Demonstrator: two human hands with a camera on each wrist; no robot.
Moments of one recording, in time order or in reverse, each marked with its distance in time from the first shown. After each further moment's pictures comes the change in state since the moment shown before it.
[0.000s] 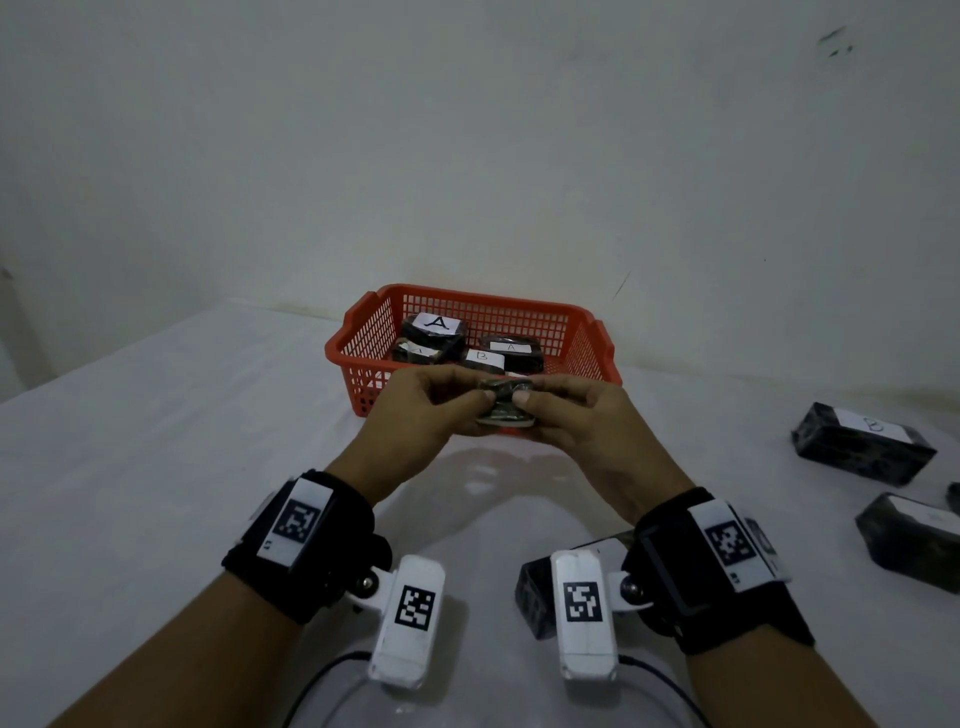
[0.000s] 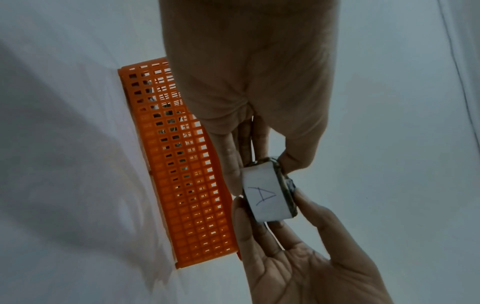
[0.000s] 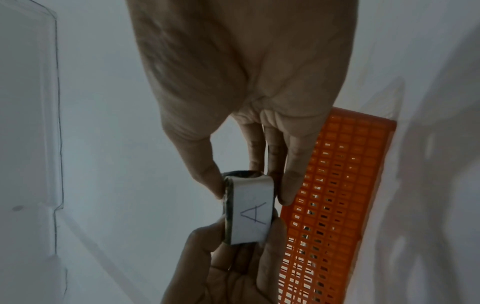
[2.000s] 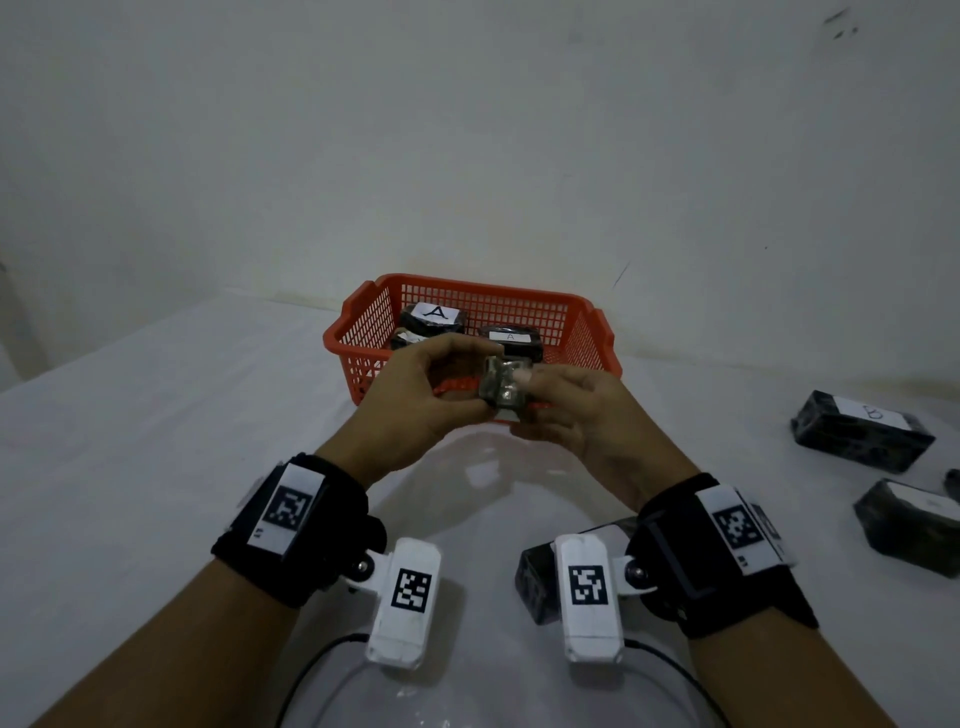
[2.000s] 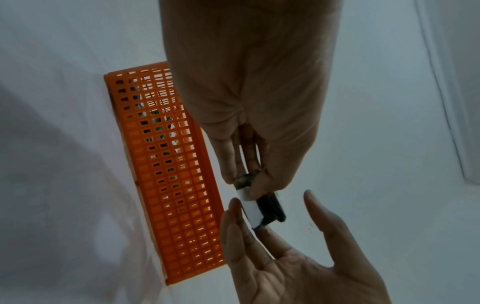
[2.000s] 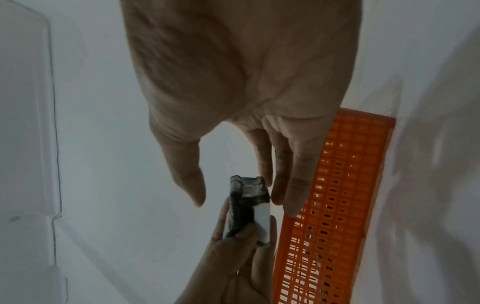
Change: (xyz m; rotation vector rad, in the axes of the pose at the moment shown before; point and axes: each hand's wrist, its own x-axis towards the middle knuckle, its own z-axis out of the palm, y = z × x) left_hand -0.003 0.009 -0.007 0.114 -0.055 0.071; right_hand 0.000 -0.002 0.001 0.015 -0.092 0.038
